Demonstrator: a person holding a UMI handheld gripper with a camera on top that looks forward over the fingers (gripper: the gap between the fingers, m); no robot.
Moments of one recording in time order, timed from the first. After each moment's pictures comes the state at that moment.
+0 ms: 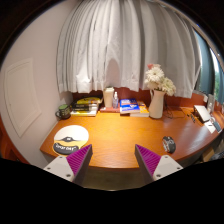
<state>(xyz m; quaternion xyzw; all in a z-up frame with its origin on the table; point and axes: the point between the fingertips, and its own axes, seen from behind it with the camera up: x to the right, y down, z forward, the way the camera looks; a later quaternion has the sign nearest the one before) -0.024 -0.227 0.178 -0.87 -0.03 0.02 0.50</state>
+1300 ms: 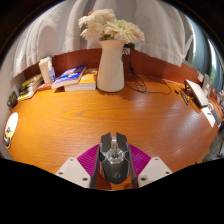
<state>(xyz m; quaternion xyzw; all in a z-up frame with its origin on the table) 0.285 -0.071 -0.015 -0.92 0.03 -0.04 0.38</state>
